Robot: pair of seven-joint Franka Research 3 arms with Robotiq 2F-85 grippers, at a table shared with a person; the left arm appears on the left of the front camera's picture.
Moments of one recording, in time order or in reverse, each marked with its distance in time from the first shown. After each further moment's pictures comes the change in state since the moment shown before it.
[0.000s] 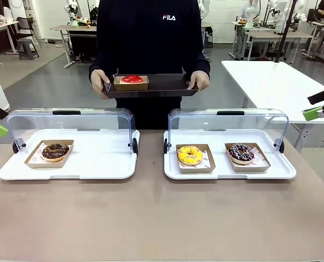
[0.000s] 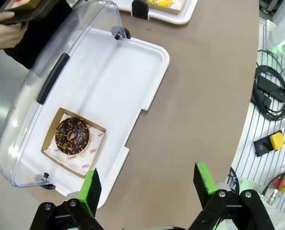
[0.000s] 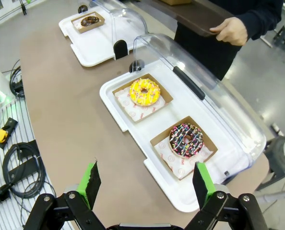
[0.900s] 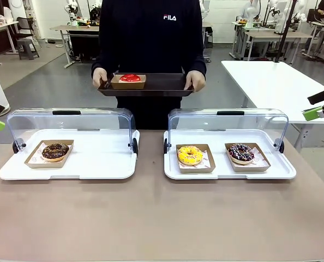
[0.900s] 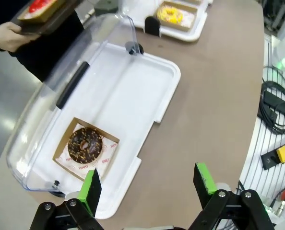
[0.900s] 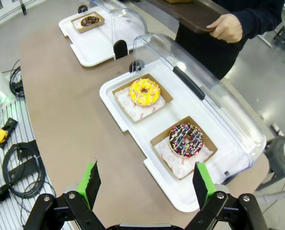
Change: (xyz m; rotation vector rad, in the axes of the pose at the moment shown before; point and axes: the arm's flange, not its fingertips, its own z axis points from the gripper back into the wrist) left arm -0.017 0.014 0.010 0.038 -0.133 0.010; right arm 0.000 0.000 0.000 0.000 0.000 0.000
